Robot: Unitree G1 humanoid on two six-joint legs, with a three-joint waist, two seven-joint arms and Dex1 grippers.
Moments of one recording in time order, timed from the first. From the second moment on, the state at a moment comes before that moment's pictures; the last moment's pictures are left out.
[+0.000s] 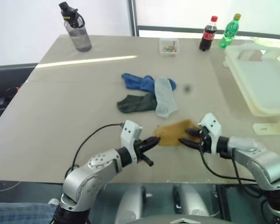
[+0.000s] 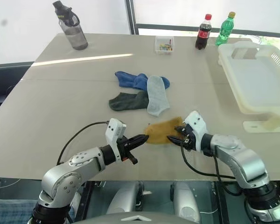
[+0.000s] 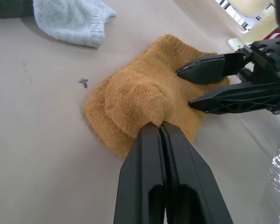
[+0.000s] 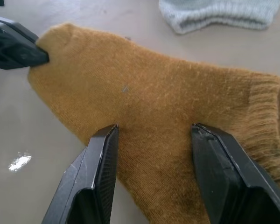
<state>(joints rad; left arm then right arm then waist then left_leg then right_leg) -0.01 0.37 -0.09 -0.59 -0.67 0.89 -0.35 -0.17 -0.59 0.13 -0.41 0.48 0.80 0.62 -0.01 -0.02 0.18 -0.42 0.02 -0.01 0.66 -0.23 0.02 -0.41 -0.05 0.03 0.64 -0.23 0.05</state>
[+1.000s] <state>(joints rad) -0.14 0.13 0.16 -0.47 -0.85 1.16 -0.12 -0.16 -0.55 0.14 -0.44 0.47 0.88 0.56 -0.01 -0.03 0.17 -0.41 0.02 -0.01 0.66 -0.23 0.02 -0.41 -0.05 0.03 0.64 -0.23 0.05</state>
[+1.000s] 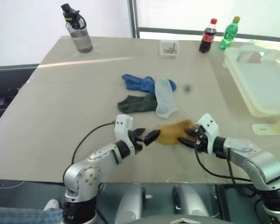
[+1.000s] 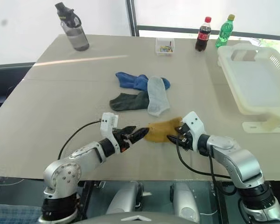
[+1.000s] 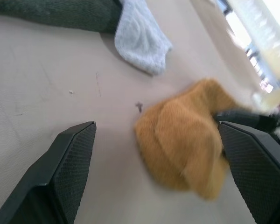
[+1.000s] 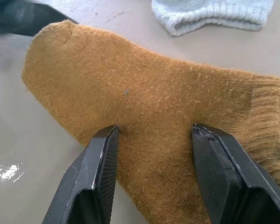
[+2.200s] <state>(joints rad) -0.46 0.02 0.39 0.08 -1.36 1.53 -0.17 -0.17 -0.46 0.15 -0.45 0.43 0.89 0.51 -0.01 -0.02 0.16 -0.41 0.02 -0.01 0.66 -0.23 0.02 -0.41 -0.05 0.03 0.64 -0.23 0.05</state>
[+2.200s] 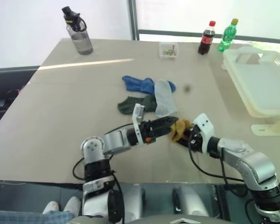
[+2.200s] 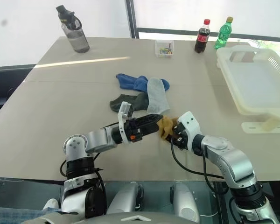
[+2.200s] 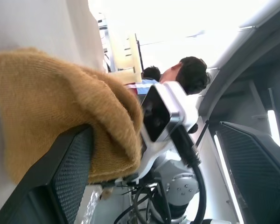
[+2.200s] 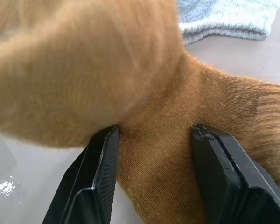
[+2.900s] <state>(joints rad) -0.48 0.00 0.28 0.22 -1.28 1.42 -0.27 -0.16 -0.68 -0.18 -0.65 0.65 1.20 0.50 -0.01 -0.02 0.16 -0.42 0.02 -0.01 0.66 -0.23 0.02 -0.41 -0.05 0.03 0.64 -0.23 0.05</state>
